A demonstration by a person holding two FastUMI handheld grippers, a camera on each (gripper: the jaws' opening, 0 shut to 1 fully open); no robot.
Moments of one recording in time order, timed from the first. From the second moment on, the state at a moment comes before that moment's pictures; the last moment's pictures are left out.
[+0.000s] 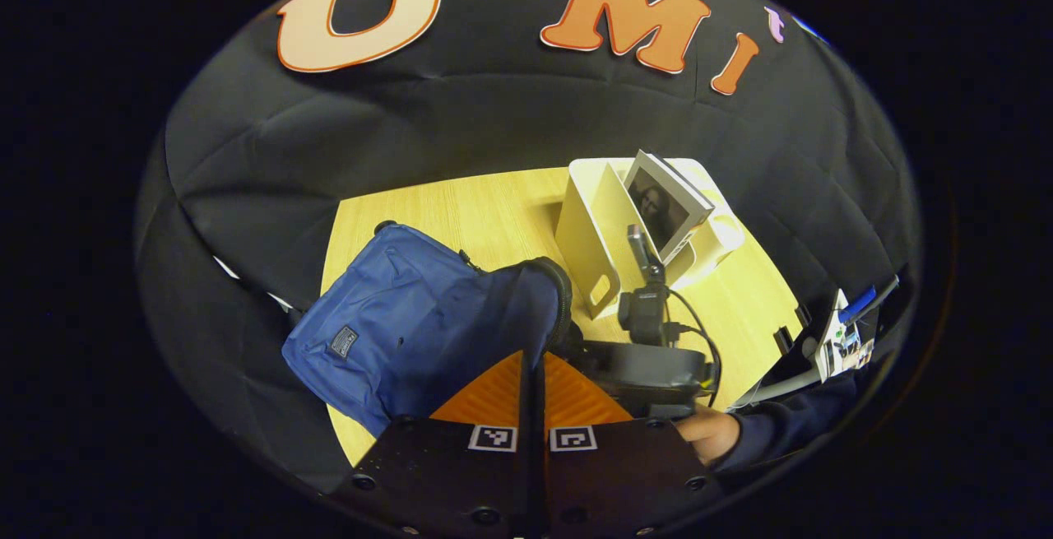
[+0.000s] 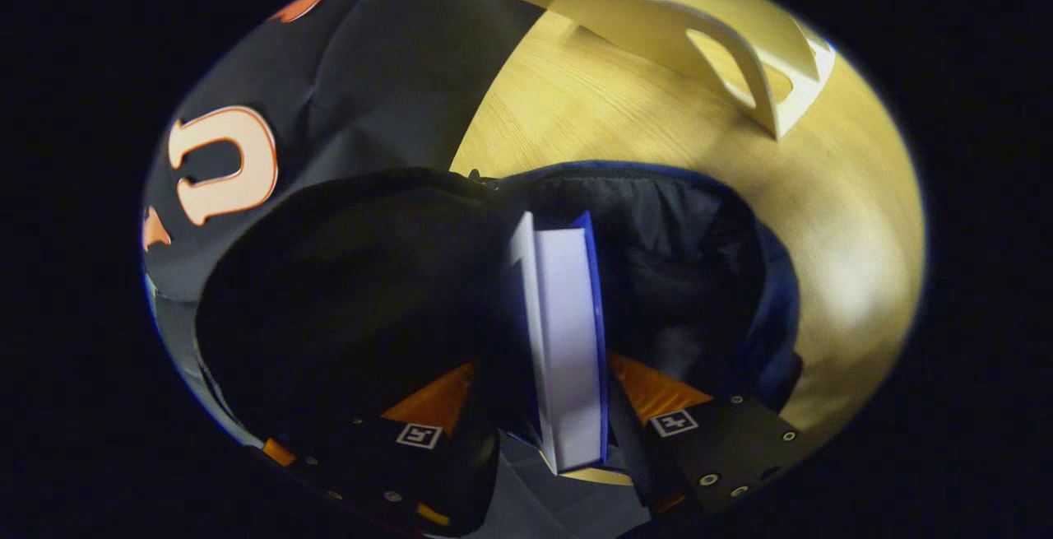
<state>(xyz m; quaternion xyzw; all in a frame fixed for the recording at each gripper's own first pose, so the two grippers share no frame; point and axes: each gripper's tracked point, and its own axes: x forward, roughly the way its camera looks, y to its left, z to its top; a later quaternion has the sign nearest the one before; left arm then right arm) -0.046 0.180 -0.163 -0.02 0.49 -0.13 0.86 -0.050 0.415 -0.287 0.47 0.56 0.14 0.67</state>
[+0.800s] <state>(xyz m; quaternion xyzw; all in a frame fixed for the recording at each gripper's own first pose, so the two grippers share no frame) -0.050 0.161 -0.181 -0.04 0.49 -0.10 0.86 0.057 0.149 -0.183 0.26 0.37 0.08 0.89</state>
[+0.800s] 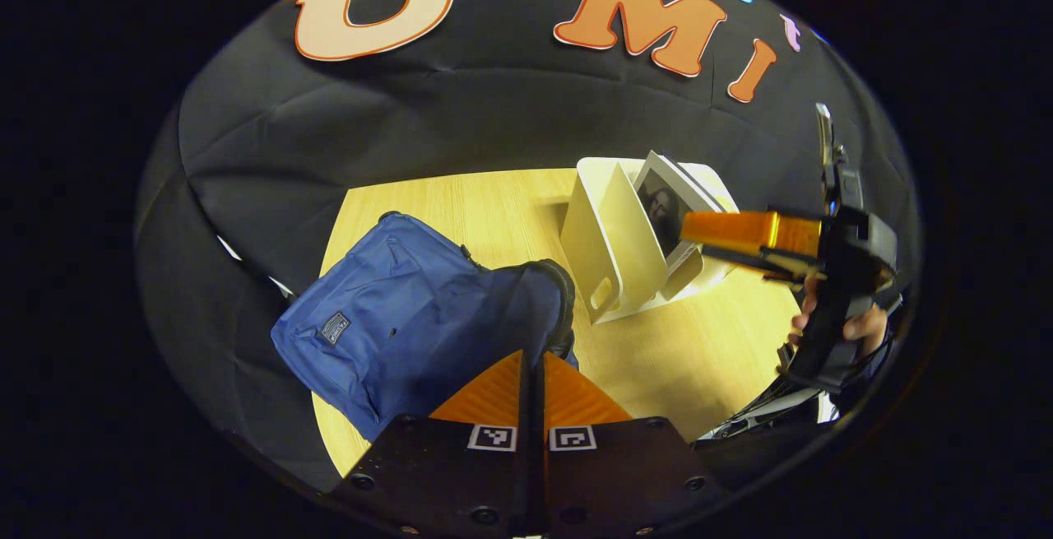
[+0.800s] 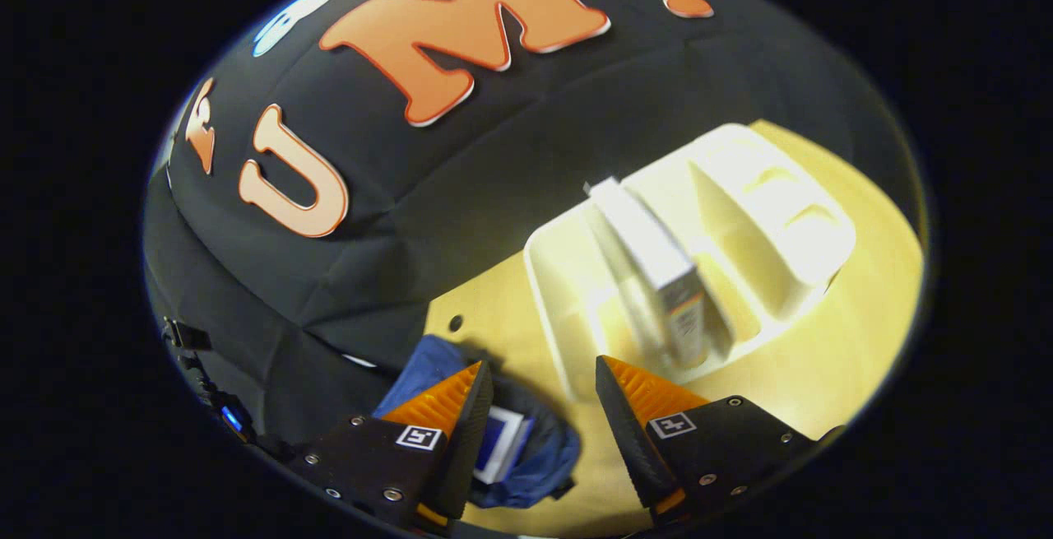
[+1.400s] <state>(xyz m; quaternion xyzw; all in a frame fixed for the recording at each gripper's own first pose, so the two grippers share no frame) -0.052 0.159 -0.190 -0.07 0.50 -0.08 0.86 0.120 0.094 -0.182 0.02 0.45 0.09 0.89</state>
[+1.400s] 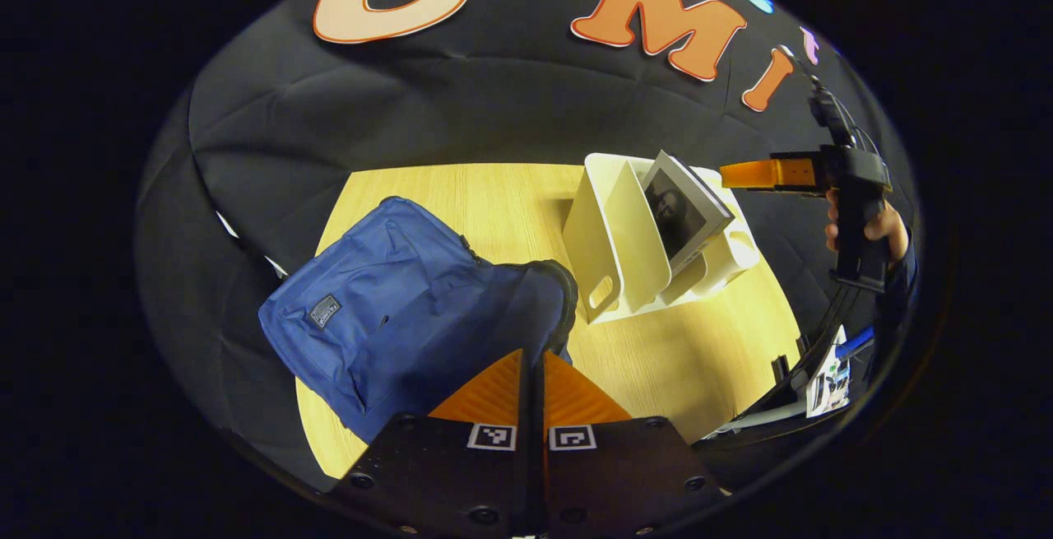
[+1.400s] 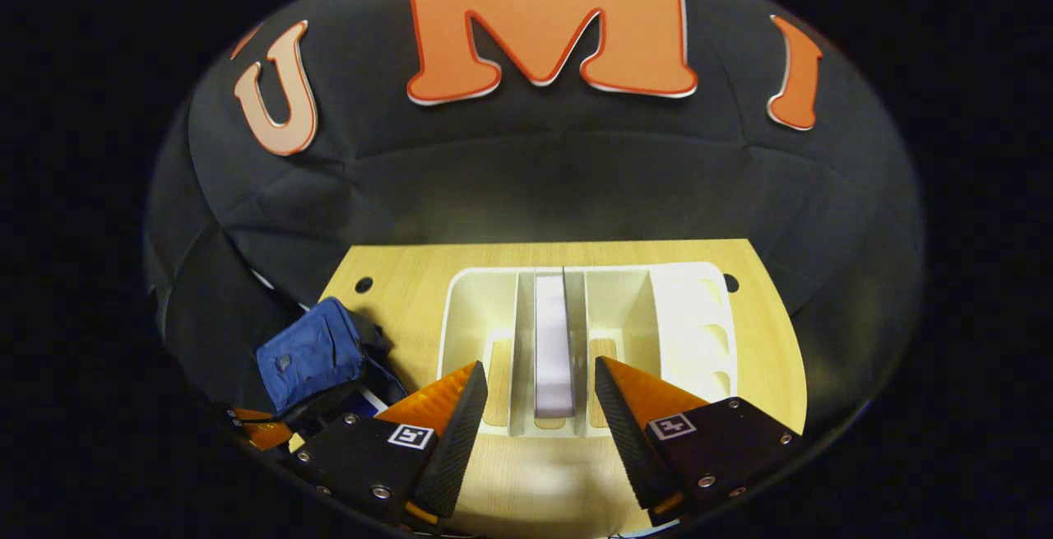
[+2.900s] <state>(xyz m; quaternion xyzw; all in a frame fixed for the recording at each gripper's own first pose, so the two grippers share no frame) -0.063 0.163 -0.204 -0.10 0.50 -0.08 0.86 0.138 0.068 -0.169 0.05 0.56 0.11 0.82</state>
